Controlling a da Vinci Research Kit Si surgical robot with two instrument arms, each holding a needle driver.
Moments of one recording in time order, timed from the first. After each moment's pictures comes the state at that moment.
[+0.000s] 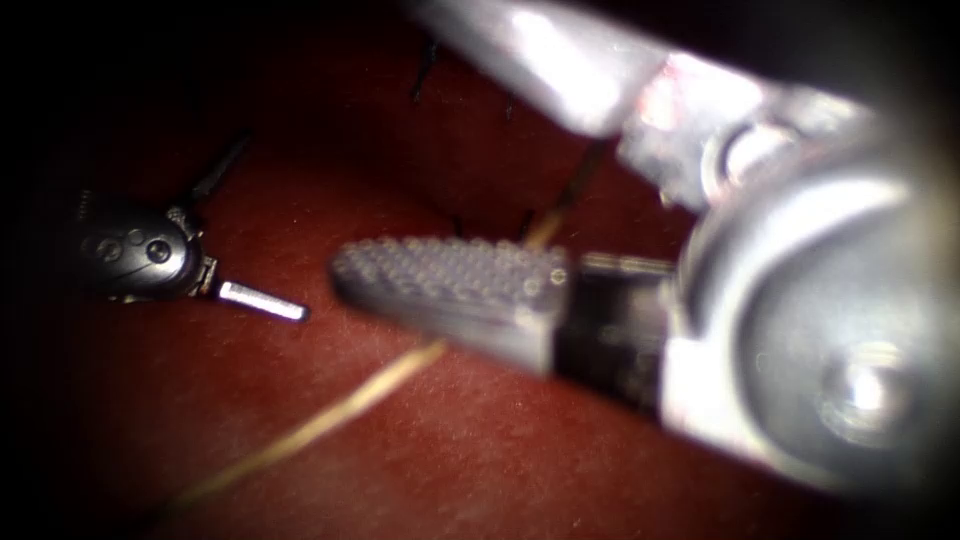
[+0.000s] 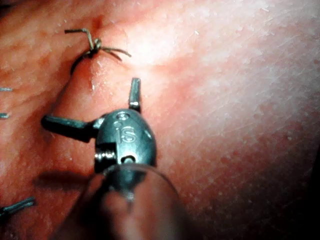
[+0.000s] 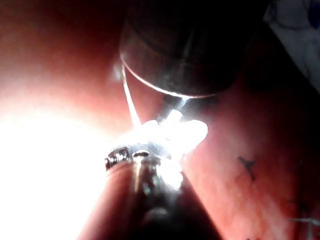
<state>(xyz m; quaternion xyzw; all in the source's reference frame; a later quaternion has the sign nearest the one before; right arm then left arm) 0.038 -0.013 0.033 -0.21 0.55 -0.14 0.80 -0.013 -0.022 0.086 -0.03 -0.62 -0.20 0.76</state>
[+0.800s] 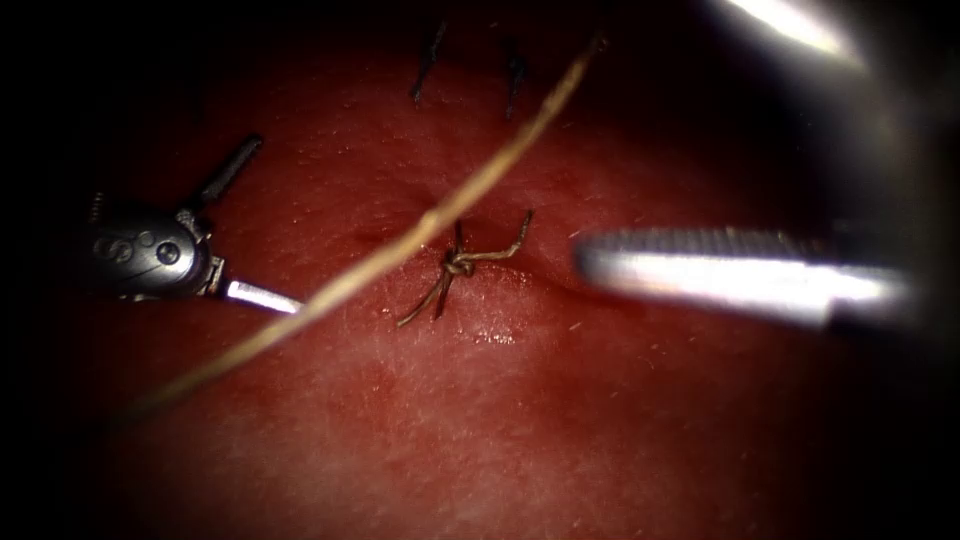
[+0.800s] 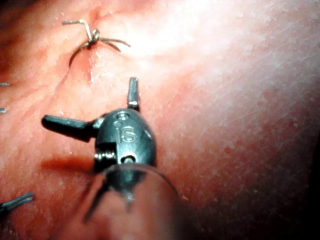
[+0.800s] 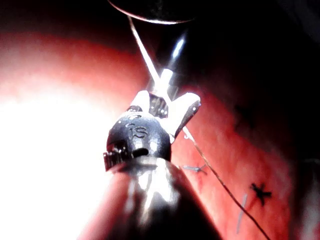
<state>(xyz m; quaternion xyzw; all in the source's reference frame) 0.033 -0.012 0.035 -0.14 0.59 -0.10 0.79 -0.013 -0.022 0.088 -0.03 -0.62 -0.20 0.76</state>
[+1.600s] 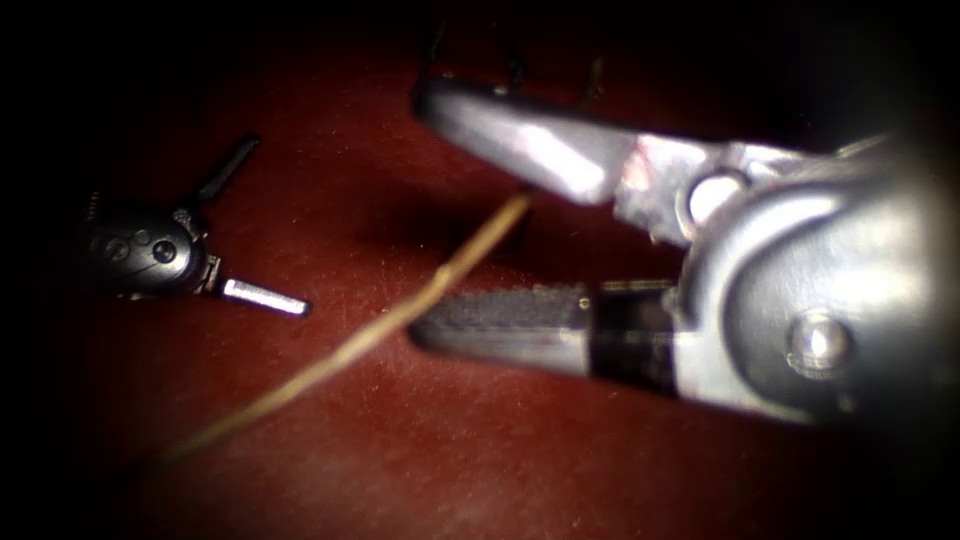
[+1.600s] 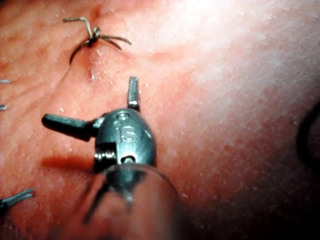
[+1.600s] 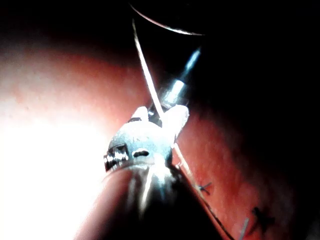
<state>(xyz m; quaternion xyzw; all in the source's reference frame) 0.037 -0.013 0.038 -0.15 0.57 -0.15 0.79 -0.013 -0.022 0.088 -0.03 -0.62 -0.20 0.76</state>
